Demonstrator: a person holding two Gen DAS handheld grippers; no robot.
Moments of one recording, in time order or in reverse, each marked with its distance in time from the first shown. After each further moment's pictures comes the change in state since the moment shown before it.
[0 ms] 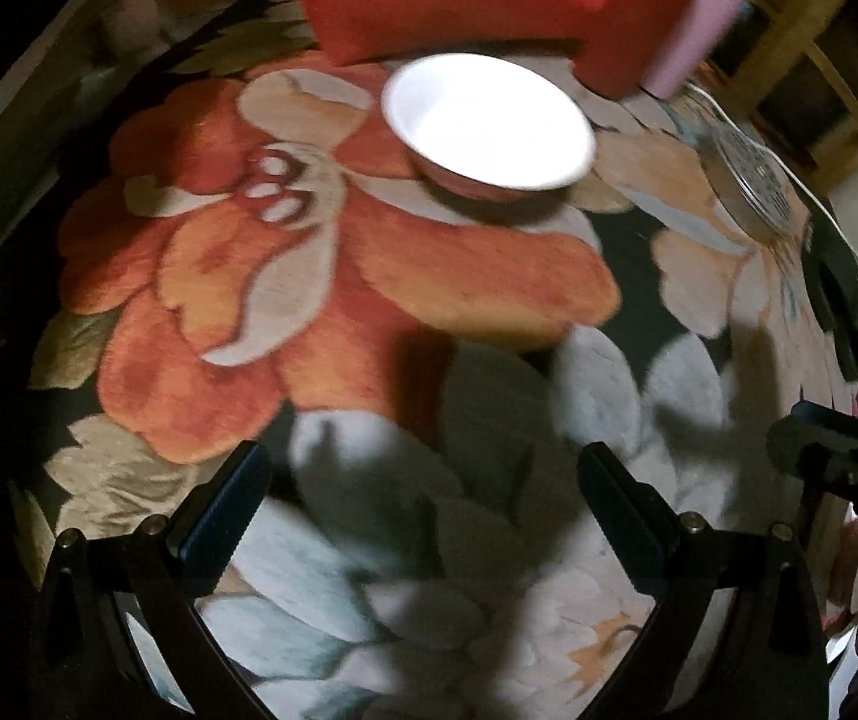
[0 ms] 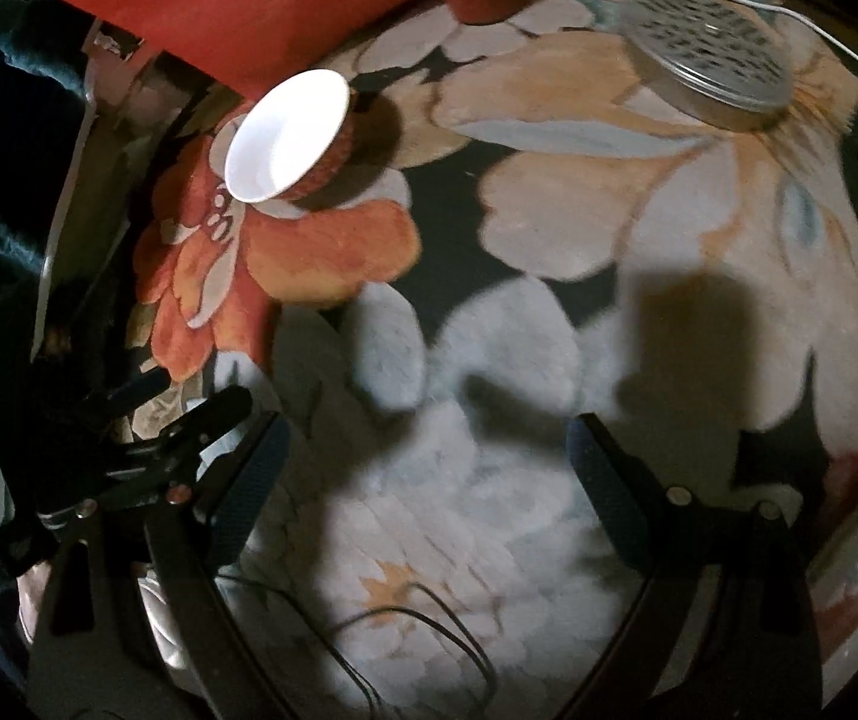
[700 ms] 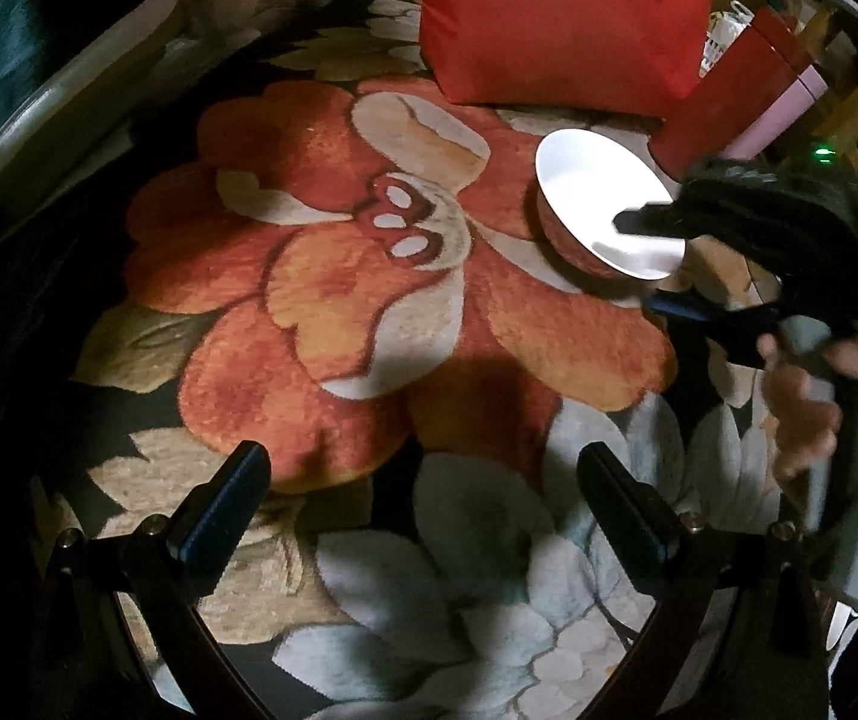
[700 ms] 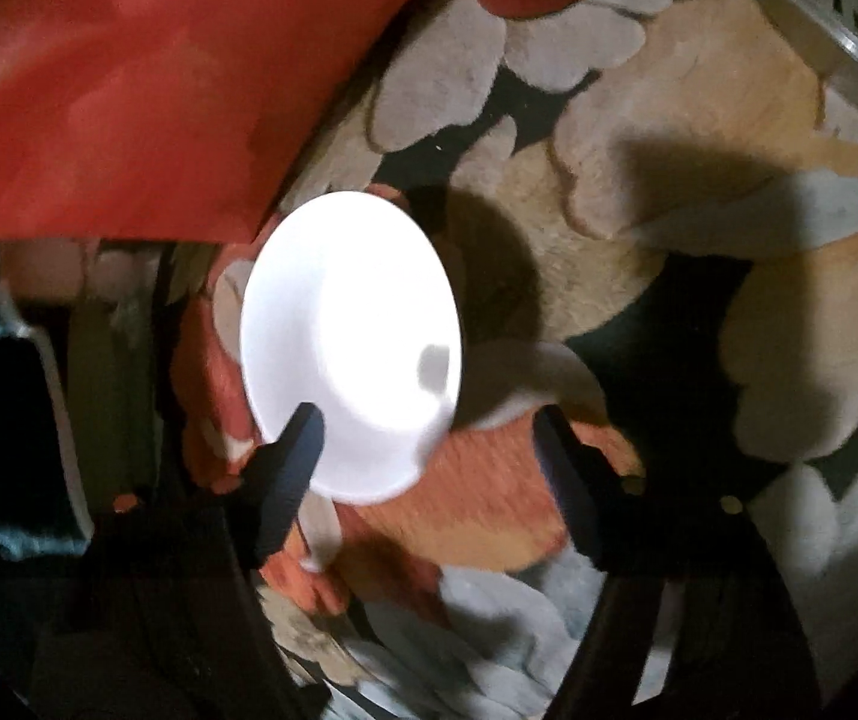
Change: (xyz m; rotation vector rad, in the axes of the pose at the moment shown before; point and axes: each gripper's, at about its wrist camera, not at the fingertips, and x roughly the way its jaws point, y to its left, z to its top) left arm -0.014 0.066 0.010 -0.122 -0.057 -0.030; right arm 0.099 0.032 0.111 0.385 -0.007 0.129
